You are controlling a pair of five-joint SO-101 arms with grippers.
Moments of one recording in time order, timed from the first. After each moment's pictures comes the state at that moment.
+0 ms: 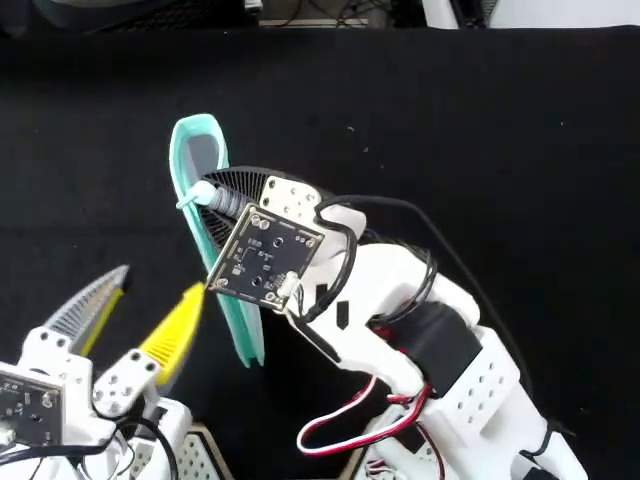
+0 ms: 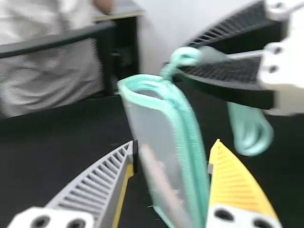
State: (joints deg) left arm 11.0 -92.7 28.1 86.7 -4.4; right arm -46.0 -47.4 19.5 49.7 30.7
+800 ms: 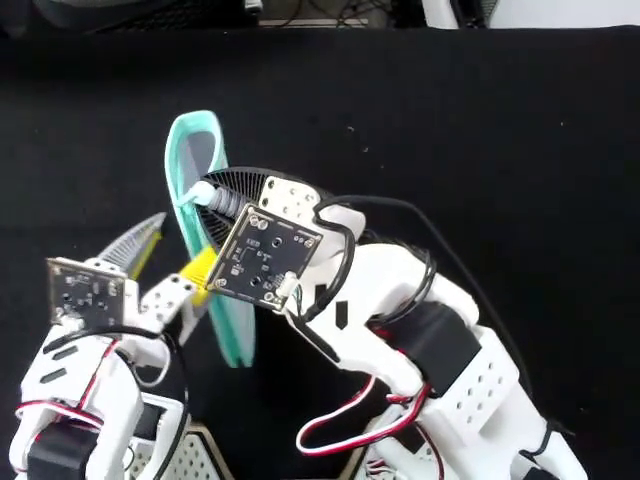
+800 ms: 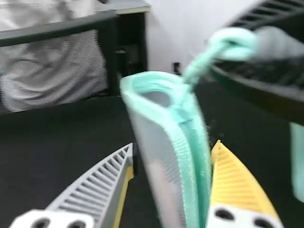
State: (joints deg) left arm 4.3 -93.3 53.7 61.9 -2.9; right arm -46.0 -47.4 19.6 49.7 30.7
